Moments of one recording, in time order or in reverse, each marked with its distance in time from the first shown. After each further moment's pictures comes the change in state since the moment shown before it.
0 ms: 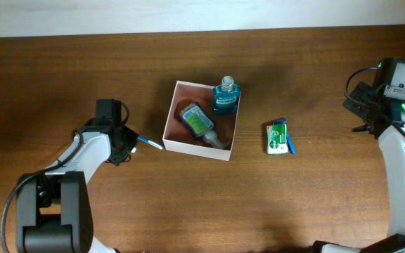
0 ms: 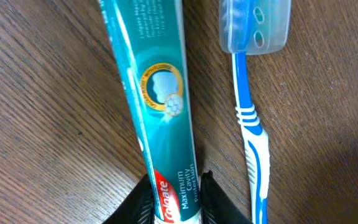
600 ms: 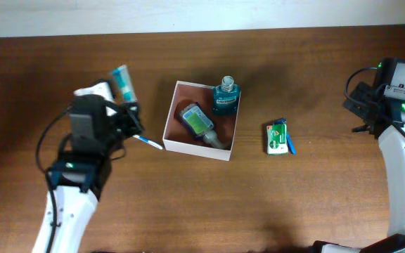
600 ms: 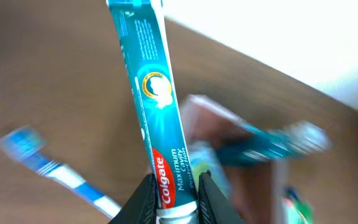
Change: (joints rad) left arm -0.156 -0.598 0.015 0.093 0.138 0.472; right arm 0.000 0.000 0.000 0.000 0.000 0.000
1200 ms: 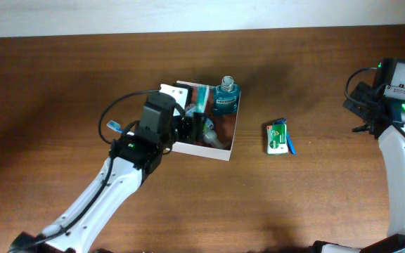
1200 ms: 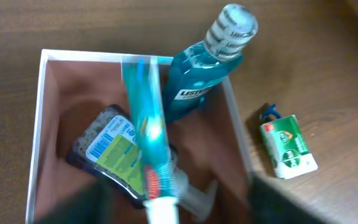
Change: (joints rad) left arm -0.289 0.281 0.001 0.196 0.017 0.203; right arm 0.000 0.000 0.000 0.000 0.000 0.000
